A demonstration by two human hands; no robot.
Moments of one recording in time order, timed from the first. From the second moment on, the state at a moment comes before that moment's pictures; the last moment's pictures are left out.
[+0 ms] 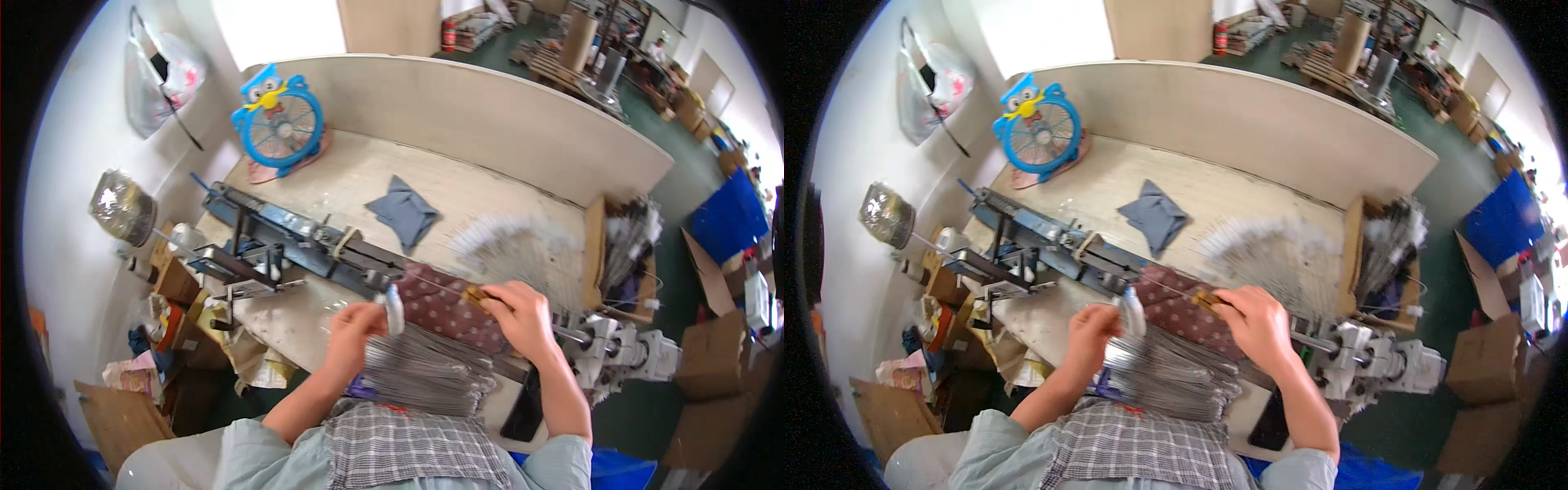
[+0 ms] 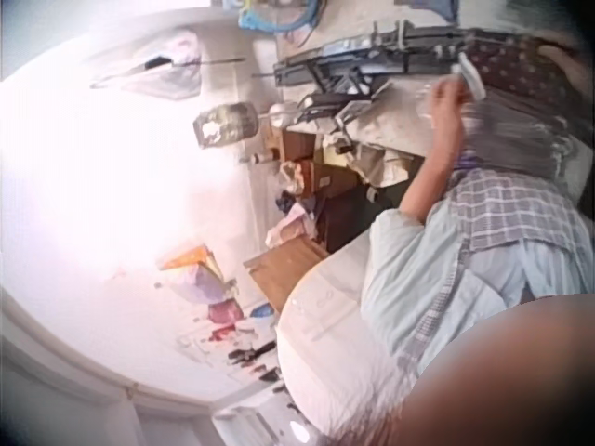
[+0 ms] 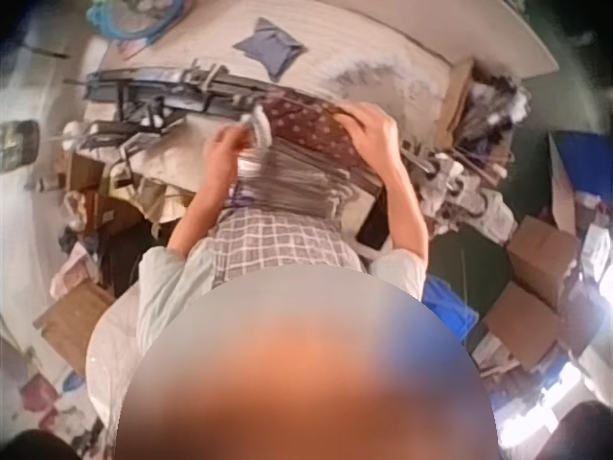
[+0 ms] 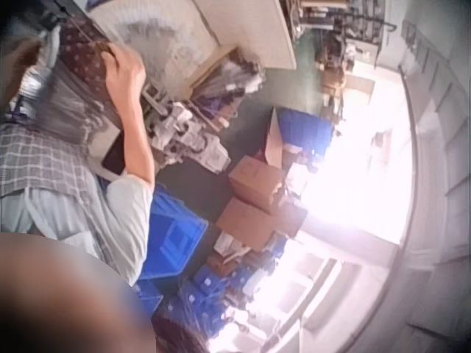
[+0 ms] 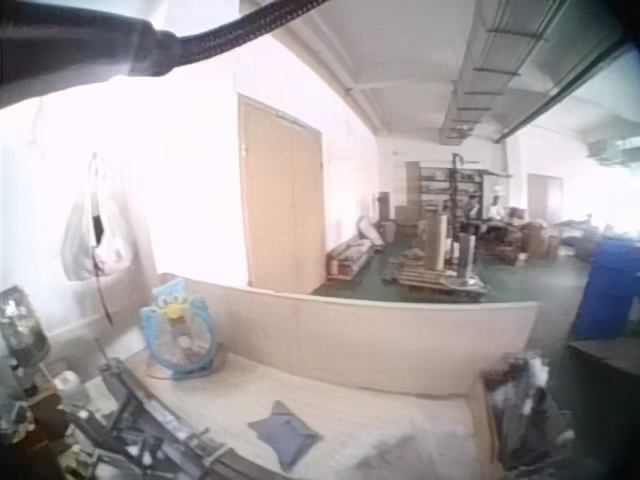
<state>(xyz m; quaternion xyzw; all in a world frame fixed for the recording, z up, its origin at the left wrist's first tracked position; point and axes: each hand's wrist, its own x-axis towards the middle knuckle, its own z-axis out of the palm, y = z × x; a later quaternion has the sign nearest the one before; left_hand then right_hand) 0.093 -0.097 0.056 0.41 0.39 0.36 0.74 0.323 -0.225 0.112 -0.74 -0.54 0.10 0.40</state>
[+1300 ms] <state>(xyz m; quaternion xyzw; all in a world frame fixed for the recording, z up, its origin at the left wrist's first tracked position) 0.160 -0.109 0.062 0.22 0.27 0.36 0.86 0.256 -0.156 0.100 -0.75 -0.57 -0.11 0.33</state>
